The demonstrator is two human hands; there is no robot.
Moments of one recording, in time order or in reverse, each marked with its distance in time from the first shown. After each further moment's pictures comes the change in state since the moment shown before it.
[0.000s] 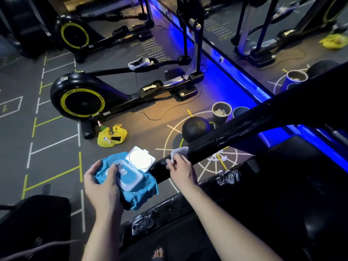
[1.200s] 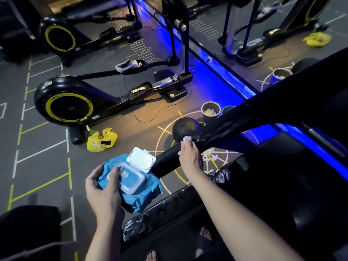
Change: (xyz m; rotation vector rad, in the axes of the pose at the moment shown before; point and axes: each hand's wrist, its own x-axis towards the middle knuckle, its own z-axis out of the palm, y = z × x) left_hand -0.043 -0.018 0.045 -0.005 -0.085 0.024; right_hand 0.064 0.052 -0.061 -0.198 0.191 0.073
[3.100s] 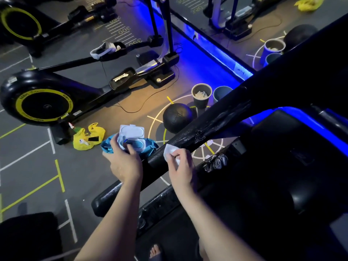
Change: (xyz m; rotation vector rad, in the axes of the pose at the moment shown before) left_hand 0.058 -0.069 0.153 0.890 -0.048 0.037; right_hand -0.032 0.020 0.032 0.453 0.282 0.057
